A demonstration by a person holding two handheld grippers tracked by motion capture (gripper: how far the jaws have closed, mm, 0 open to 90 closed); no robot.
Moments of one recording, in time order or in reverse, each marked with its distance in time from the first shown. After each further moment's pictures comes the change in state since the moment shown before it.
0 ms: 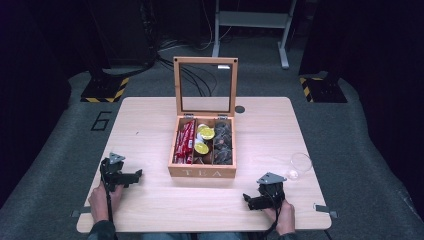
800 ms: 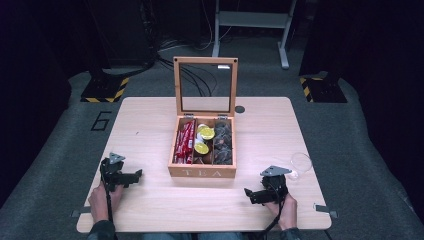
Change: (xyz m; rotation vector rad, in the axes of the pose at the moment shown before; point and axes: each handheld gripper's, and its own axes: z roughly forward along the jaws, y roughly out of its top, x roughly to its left) left arm 0.000 0.000 0.000 0.001 0.000 0.001; right arm -0.009 0.024 -0.018 0.003 0.038 0.058
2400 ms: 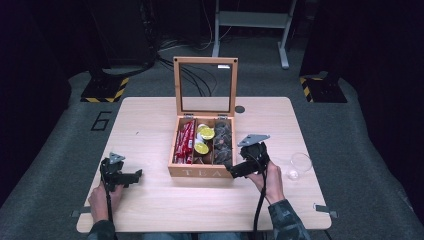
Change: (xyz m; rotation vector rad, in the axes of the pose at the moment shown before) left arm 0.000 0.000 0.000 0.000 0.000 0.000; right arm 0.032 0.119 -0.007 -0.020 0.065 -0.170
